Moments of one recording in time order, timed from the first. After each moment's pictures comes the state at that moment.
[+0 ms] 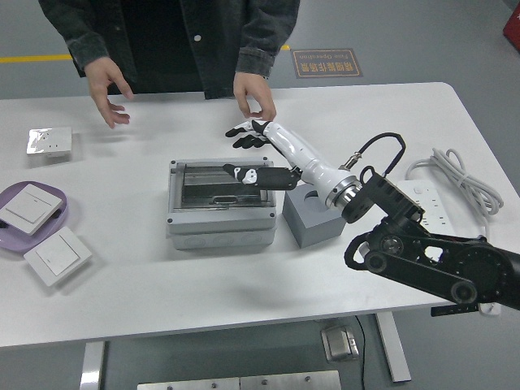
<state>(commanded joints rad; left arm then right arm) -0.03 0.30 -0.05 -0.31 0.03 0.07 0.03 0.71 -0.44 0.45 1.58 -1.32 -0.46 -0.14</state>
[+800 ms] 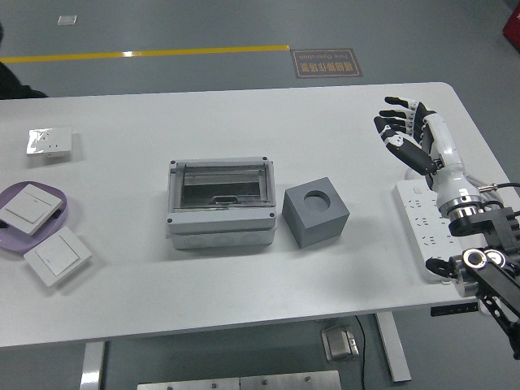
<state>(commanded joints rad) -0.01 0.30 -0.02 -0.31 -0.01 0.07 0.00 0.17 -0.45 1.10 1.55 -1.08 -0.46 0.16</state>
